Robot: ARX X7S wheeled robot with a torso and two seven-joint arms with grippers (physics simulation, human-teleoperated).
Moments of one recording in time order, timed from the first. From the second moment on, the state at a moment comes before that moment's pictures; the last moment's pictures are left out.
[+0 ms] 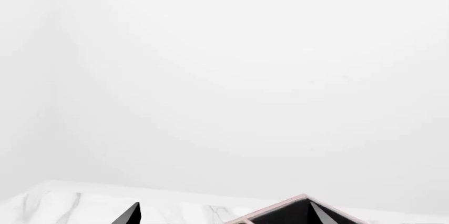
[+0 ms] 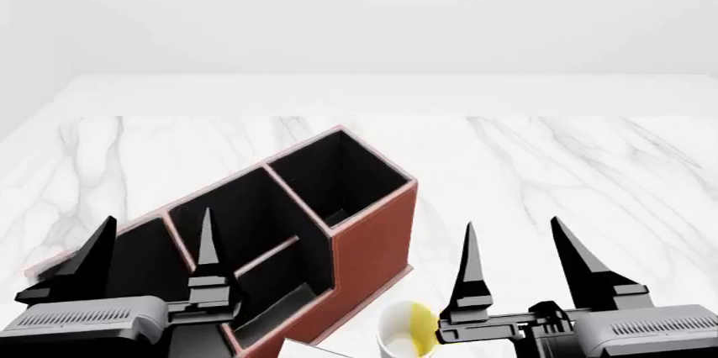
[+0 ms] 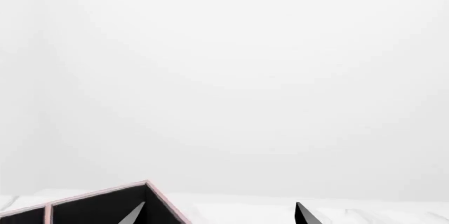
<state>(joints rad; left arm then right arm) 0.19 -0.32 0.06 0.80 -0.33 -0.24 -0.35 -0.20 0.32 -0.15 -0.77 0.24 0.21 0.27</state>
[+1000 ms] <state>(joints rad) 0.19 -0.34 0.08 0.80 -0.34 -0.23 -0.38 -0.19 0.35 -0.18 -0.77 0.22 0.20 0.29</state>
